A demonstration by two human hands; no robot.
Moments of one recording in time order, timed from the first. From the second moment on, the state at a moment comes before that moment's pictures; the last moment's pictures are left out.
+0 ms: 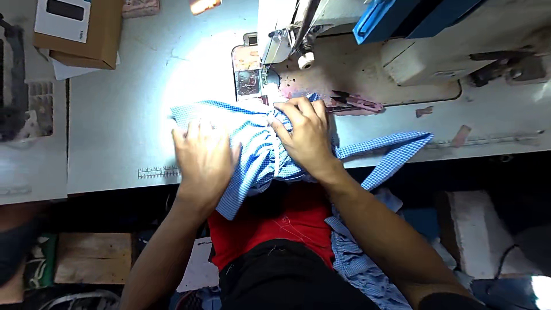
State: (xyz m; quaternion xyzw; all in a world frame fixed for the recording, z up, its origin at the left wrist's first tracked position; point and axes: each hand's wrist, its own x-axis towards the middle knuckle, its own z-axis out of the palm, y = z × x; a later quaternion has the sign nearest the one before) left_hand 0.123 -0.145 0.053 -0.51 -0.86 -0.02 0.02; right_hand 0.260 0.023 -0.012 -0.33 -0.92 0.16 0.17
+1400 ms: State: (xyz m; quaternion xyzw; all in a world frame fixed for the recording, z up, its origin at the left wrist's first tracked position) left_hand 0.082 -0.048 -0.025 -0.52 -0.79 -0.32 -0.03; right_hand 0.246 0.034 -0.020 -0.25 -0.95 0.06 0.19
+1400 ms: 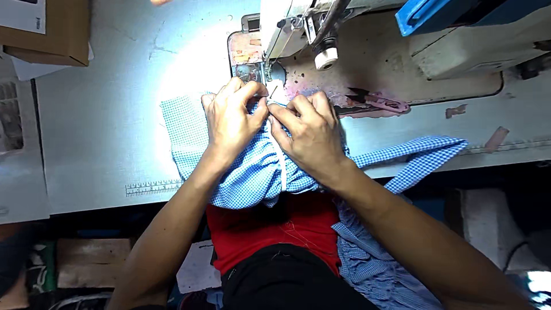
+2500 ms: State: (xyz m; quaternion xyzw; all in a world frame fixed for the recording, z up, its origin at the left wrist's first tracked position) left_hand 0.082 -0.034 -0.029 -0.50 -0.80 -0.33 -0.01; right_hand 0.239 0.054 -0.018 -0.23 -0.95 0.08 0.19
